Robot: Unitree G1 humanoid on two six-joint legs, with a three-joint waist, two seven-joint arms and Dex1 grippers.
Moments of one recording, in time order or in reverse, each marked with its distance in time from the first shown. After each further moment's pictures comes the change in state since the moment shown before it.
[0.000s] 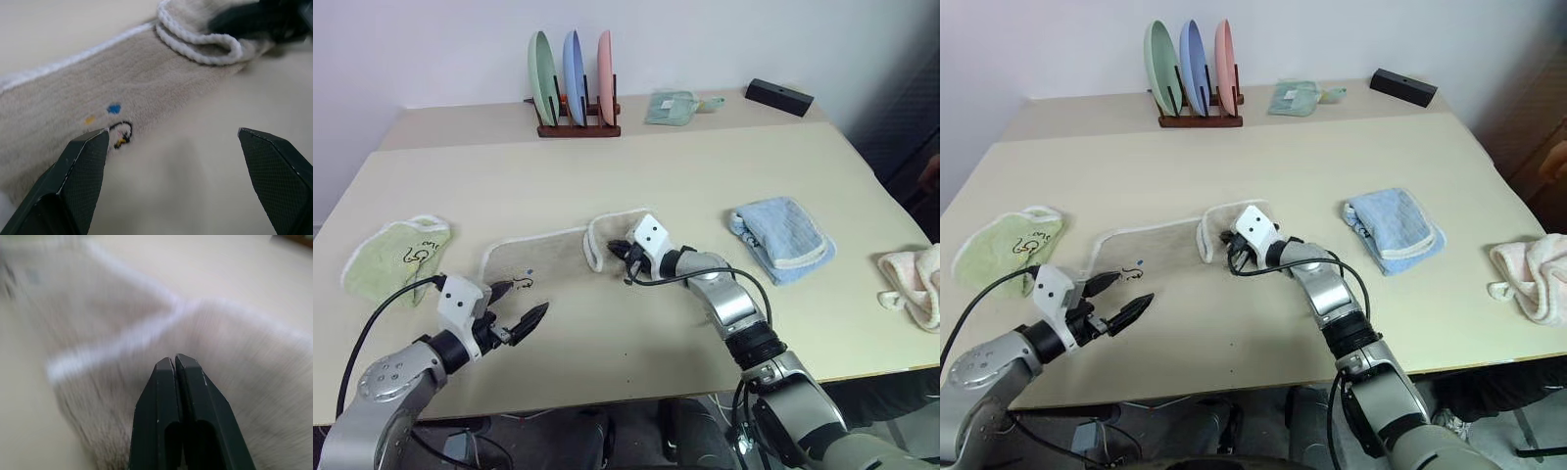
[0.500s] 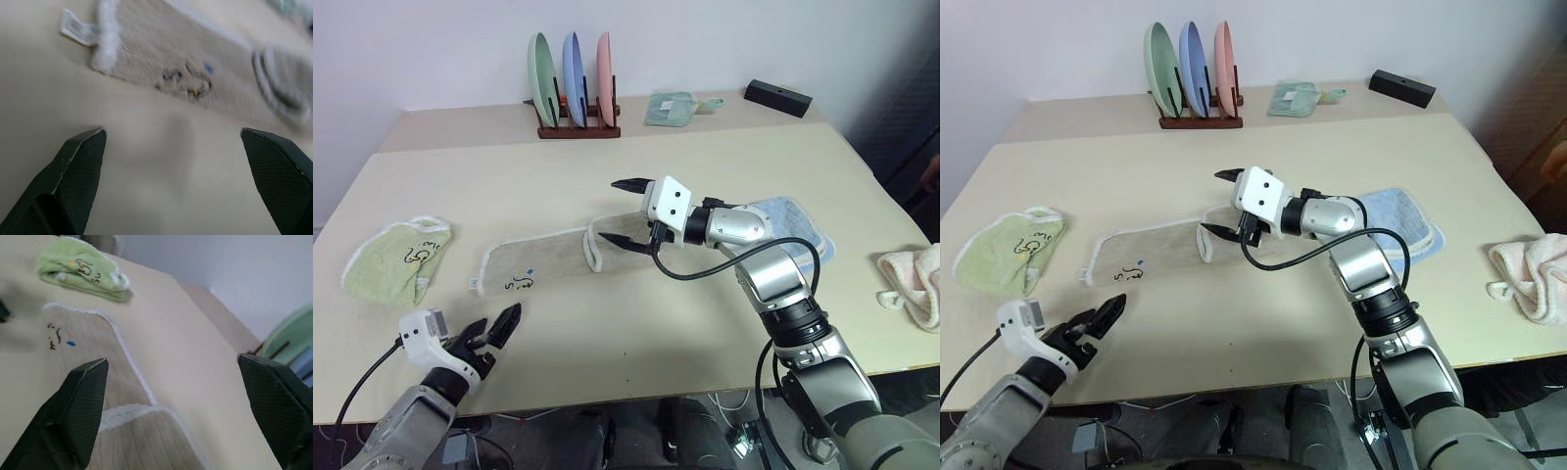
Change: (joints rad) left arm -0.001 -0.314 0.169 -0.024 -0.509 0.281 0.564; right arm -0.097 -0.182 0.021 -0.188 0.000 -0.097 0.166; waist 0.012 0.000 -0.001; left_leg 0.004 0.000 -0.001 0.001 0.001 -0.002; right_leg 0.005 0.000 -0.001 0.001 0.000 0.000
